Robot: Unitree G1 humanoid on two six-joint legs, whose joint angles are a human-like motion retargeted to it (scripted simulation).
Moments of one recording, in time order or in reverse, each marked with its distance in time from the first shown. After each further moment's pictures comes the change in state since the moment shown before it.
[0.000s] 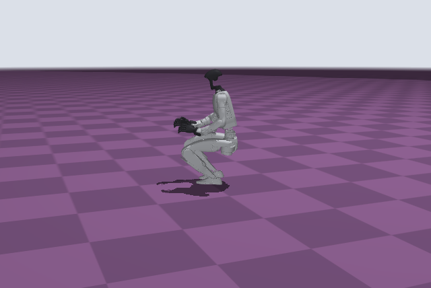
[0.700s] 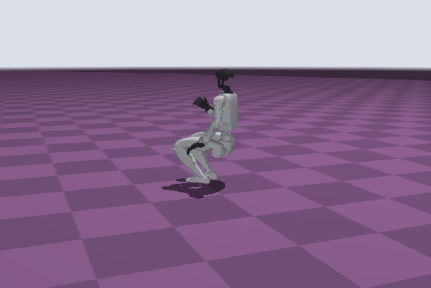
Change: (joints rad) left arm 0.266 0.061 -0.159 0.473 0.052 0.106 -0.124; right arm 0.241 -0.030 0.104 -0.690 0.173 -0.067 0.251; waist -0.098 0.003 -0.083; left_leg 0.024 -0.040 0.056 -0.067 0.253 -0.021; right_leg 0.061 0.088 -0.014 -0.110 0.068 0.106
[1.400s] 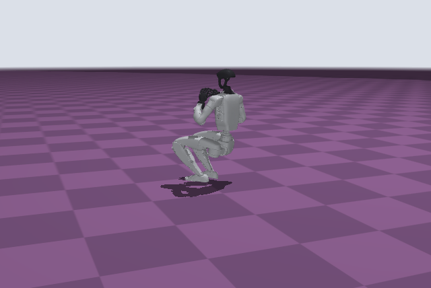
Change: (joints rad) left arm -0.322 0.250 0.161 -1.328 -0.134 -0.381 0.091; right arm 0.143 0.025 -0.163 -0.202 -0.095 -0.138 -0.294; waist -0.138 -0.019 0.027; left_leg 0.024 0.026 0.014 0.011 0.030 -0.041; right_leg 0.029 -0.011 0.015 0.012 -0.004 0.089
